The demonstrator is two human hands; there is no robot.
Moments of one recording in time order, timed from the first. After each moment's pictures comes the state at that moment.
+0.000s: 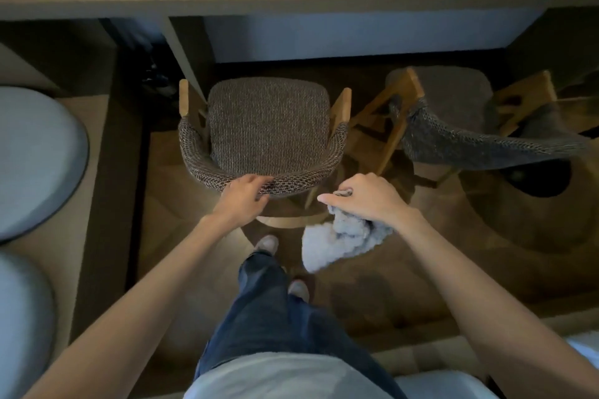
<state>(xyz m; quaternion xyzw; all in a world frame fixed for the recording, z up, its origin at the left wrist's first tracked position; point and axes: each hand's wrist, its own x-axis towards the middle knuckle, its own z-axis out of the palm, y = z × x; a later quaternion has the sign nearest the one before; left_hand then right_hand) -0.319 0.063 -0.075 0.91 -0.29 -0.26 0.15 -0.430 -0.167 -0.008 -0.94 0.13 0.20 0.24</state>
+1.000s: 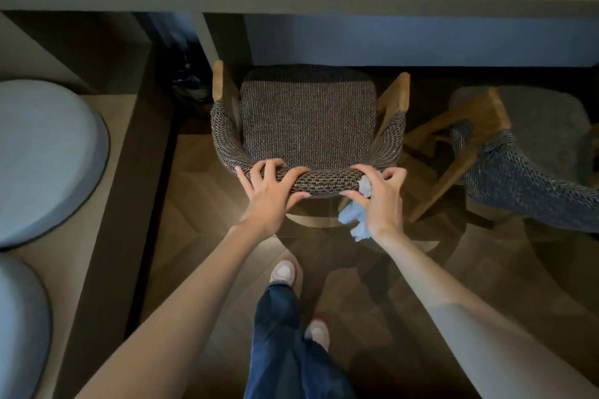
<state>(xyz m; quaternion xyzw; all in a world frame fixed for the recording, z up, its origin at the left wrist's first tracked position) -0.229 0.029 -0.145 0.95 -0.25 -0.10 0.15 -0.303 -0.158 -0.143 -0.86 0.28 -0.10 0.42</state>
